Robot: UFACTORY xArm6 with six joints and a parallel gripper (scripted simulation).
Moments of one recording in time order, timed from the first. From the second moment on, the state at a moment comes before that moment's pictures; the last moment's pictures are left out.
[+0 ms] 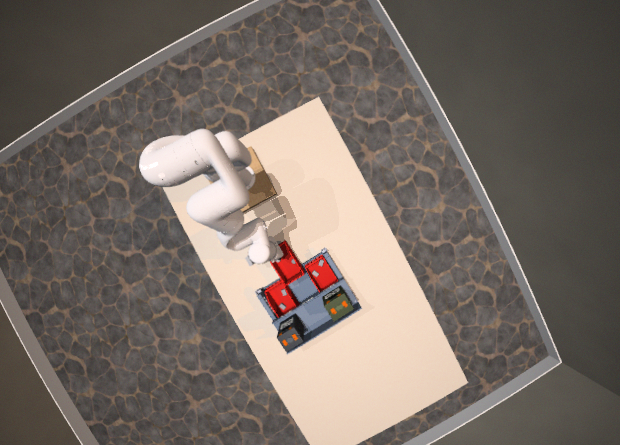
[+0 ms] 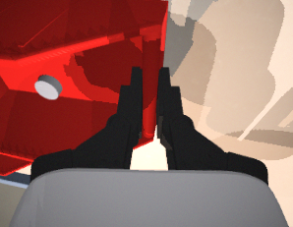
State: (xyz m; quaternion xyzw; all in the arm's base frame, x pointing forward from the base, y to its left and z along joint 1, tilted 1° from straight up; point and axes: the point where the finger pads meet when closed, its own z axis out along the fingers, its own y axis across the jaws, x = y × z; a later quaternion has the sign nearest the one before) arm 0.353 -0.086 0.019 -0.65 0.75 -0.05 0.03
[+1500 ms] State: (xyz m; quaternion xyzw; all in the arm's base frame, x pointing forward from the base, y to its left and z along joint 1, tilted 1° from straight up) arm 0.353 -0.086 0.019 -0.66 0.75 -0.01 -0.01
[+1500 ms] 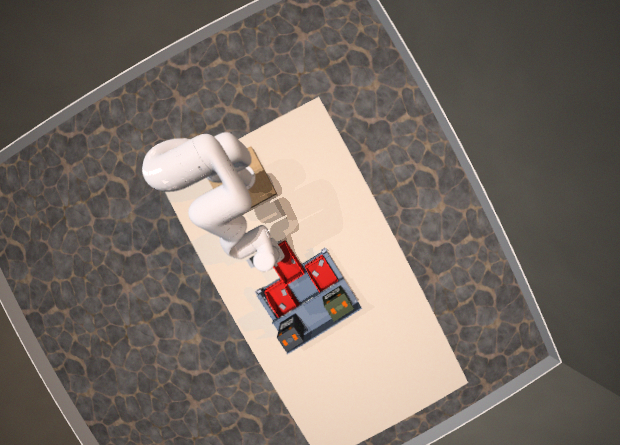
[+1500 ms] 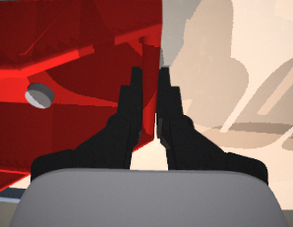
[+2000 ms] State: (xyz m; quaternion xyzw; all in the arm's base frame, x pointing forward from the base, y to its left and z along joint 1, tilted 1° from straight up) arm 0.363 -0.087 0.018 -0.66 0.75 0.00 -0.01
